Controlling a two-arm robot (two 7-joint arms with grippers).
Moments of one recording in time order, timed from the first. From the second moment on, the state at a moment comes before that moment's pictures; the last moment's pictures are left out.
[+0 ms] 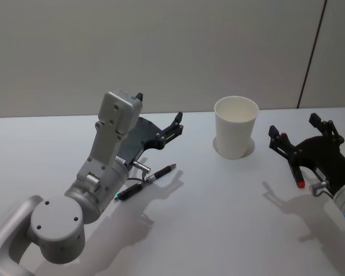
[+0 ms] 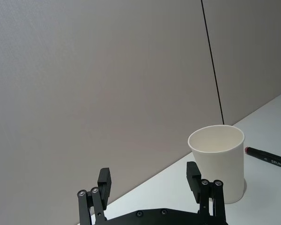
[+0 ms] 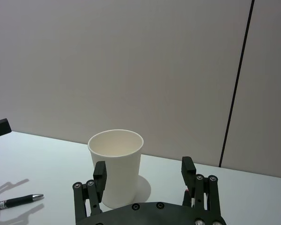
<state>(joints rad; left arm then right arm) -0.24 0.38 0.45 -1.63 -0.20 0.01 -0.01 -0.01 0.34 -0.23 -1.77 0.29 0.03 0.07</state>
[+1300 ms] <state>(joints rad) -0.24 0.38 0.45 -1.63 -0.20 0.01 -0.01 -0.01 0.34 -0.23 -1.77 0.29 0.03 0.07</state>
